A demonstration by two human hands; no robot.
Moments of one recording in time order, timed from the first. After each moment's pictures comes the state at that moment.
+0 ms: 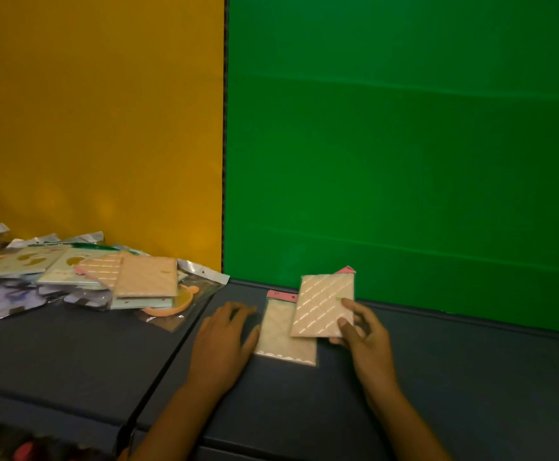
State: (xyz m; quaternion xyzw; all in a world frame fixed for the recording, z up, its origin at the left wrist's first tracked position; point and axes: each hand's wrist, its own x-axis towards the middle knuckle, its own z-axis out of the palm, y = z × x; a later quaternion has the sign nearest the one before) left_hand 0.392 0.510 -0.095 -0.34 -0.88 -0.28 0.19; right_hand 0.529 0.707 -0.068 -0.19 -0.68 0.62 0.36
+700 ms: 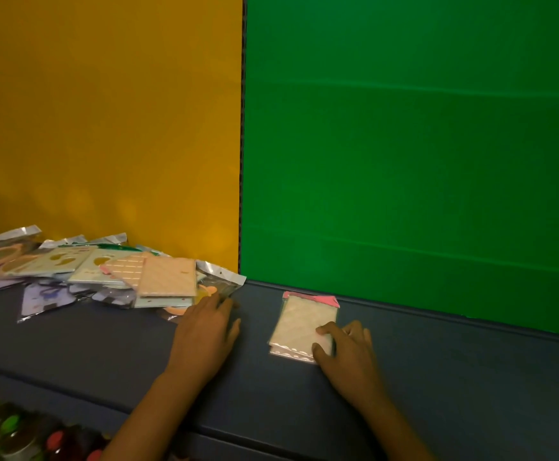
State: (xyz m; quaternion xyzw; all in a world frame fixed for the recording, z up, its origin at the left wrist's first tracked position) left_hand 0.383 0.463 -0.058 -0.32 -0.90 -0.18 0.22; right_hand 0.509 0.682 -0.085 -0.22 -0.94 0.21 0.16
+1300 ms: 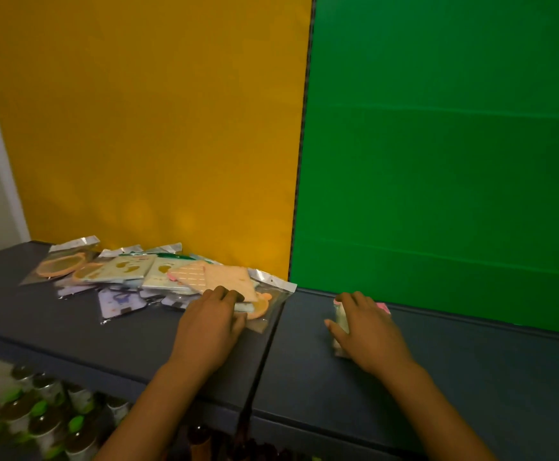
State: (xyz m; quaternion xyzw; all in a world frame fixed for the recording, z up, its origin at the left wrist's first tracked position) left_hand 0.356 0.347 -0.023 -0.31 -0.90 -0.17 0.23; right_hand 0.472 0.593 -0.021 -0.14 -0.97 0.04 0.20
